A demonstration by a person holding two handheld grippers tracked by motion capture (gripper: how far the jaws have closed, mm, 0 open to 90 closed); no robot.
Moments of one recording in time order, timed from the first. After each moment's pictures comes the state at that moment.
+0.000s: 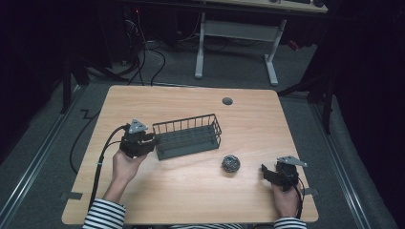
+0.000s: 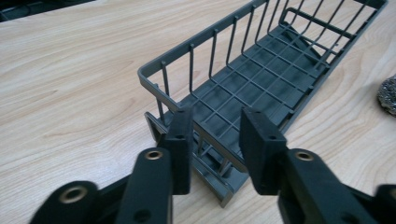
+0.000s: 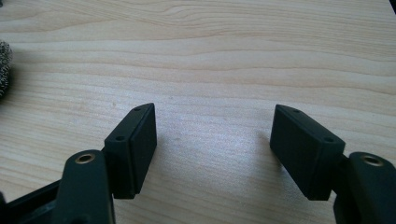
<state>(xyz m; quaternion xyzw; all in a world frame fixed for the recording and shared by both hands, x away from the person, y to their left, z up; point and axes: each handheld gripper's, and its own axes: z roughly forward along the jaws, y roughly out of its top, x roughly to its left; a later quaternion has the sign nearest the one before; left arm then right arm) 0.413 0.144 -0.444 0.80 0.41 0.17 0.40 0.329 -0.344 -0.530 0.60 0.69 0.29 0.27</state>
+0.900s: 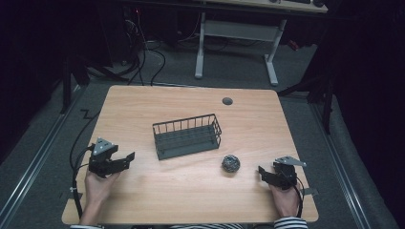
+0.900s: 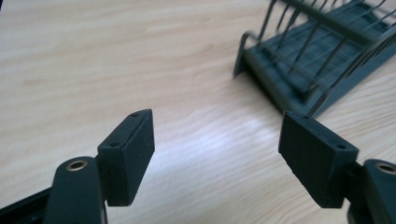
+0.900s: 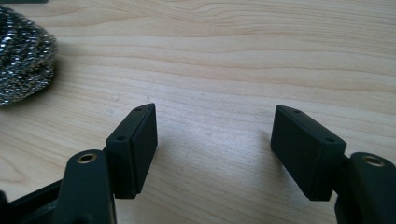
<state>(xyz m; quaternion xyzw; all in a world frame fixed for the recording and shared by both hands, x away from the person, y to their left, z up) 0.370 0.231 -0.487 0.75 0.49 0.21 0.40 0.327 -0.340 -0.528 0.58 0.71 0.31 0.24</state>
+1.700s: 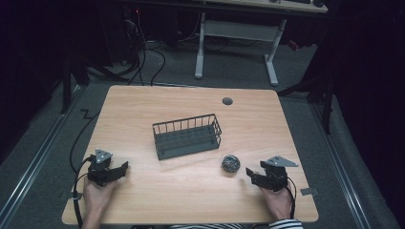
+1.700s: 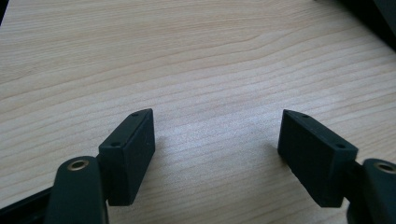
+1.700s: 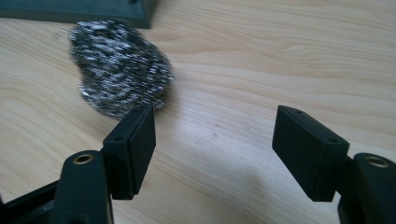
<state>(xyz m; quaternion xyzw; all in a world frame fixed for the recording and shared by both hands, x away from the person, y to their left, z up) 0.370 0.245 -0.538 0.74 0.53 0.23 0.33 0.319 -0.303 -0.509 0.52 0.75 0.36 0.21</state>
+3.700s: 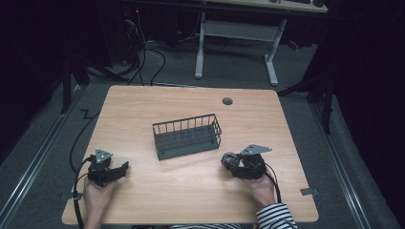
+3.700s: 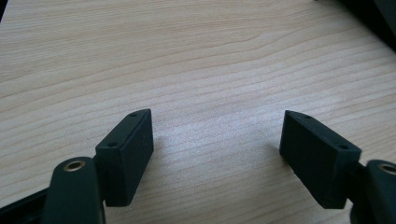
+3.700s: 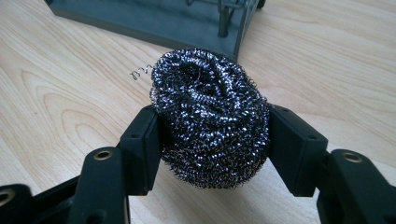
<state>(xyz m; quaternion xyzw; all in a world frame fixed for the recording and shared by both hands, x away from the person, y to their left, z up) 0.370 0.245 -0.538 0.74 0.53 0.23 0.33 0.354 -0.242 -0.490 0.44 0.81 0.36 0.16</state>
